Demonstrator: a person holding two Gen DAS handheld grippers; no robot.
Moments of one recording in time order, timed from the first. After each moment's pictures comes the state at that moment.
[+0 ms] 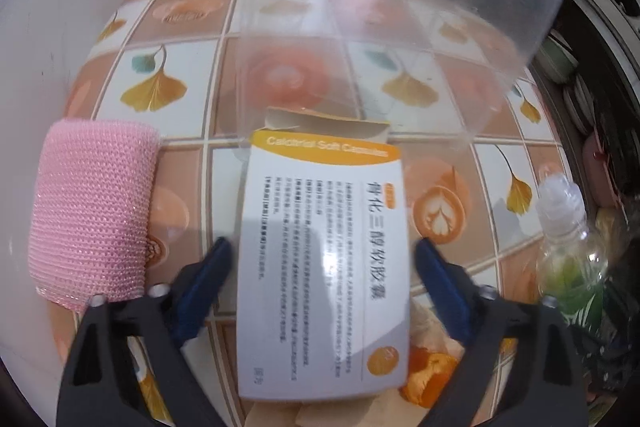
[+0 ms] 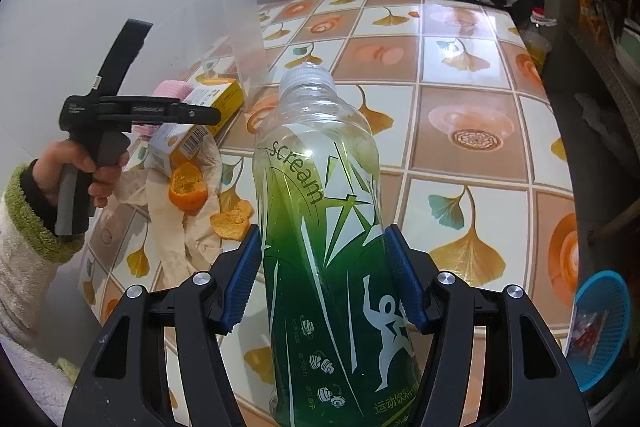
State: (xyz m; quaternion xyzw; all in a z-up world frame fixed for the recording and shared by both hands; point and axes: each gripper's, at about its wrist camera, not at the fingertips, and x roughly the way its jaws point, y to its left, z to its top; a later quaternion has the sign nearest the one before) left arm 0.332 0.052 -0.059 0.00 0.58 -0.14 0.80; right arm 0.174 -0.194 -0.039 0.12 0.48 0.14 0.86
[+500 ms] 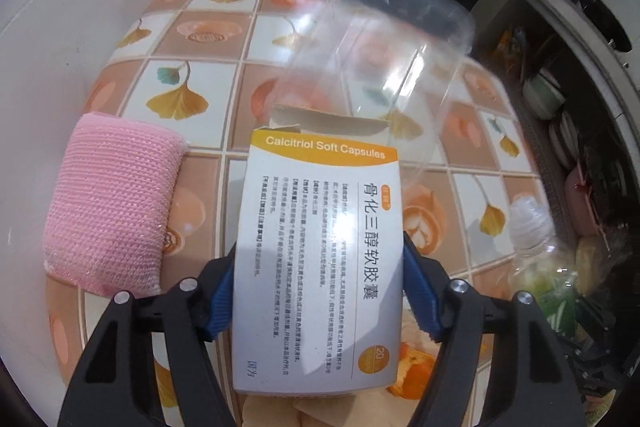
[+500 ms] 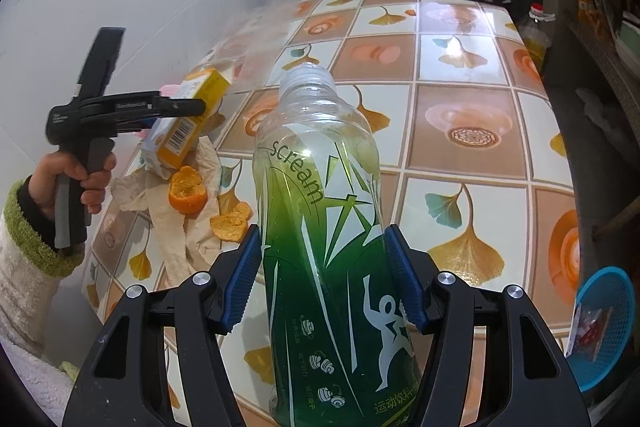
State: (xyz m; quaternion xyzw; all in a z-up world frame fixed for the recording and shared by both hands) left arm 0.307 0.073 -0.028 -0.06 0.53 -0.14 0.83; right arm 0.173 -0.195 -0.041 0.12 0.49 0.13 0.85
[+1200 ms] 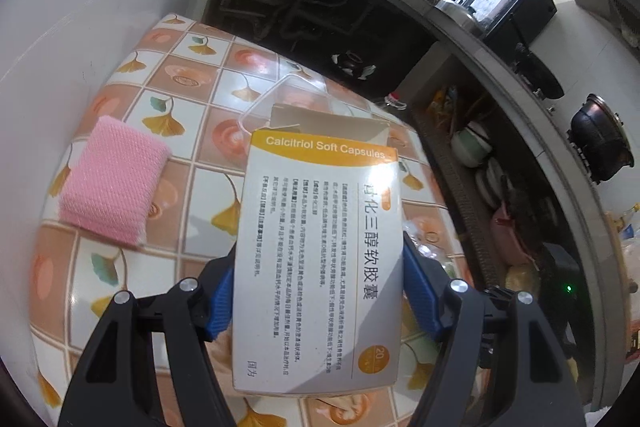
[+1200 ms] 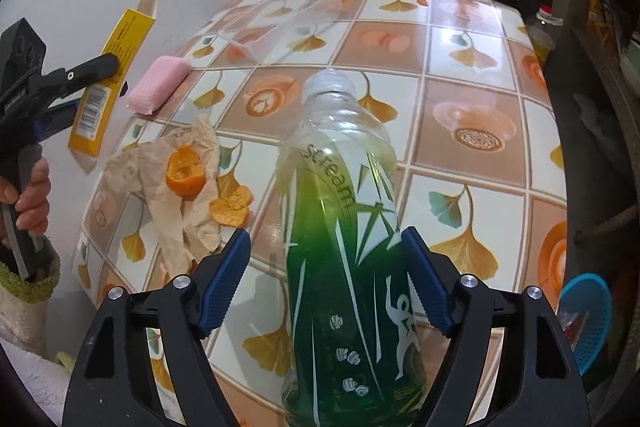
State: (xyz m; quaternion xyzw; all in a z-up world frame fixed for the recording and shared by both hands) left arm 0.232 0.085 0.033 -0.16 0.44 -0.22 0.85; right arm 0.186 -0.179 -0.030 0.08 0.53 0.14 0.83
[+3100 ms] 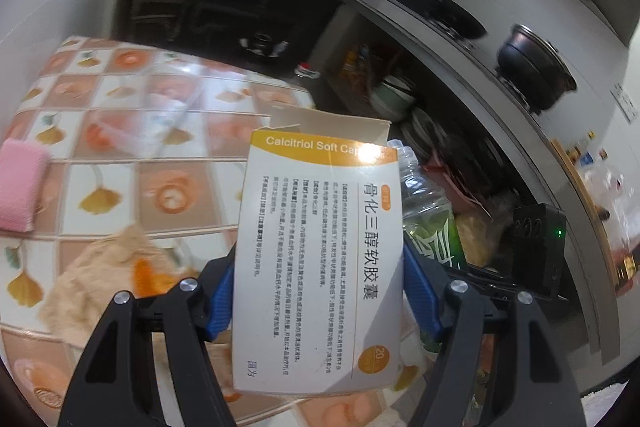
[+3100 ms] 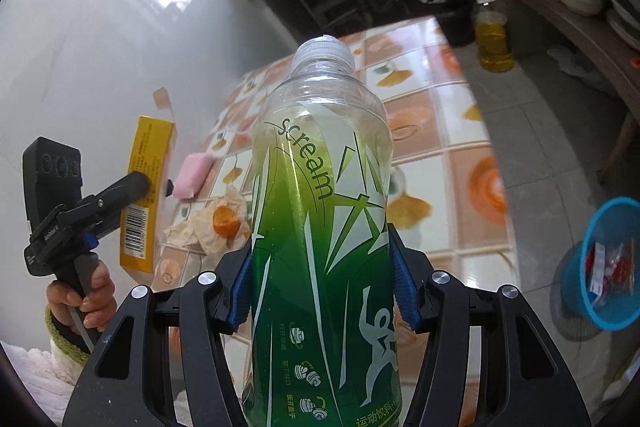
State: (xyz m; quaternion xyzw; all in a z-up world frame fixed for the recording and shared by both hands) left arm 0.183 -0.025 0.059 -0.10 0.43 -0.37 0.82; right arm 0.083 -0.284 0.005 0.27 0.41 0.10 0.86
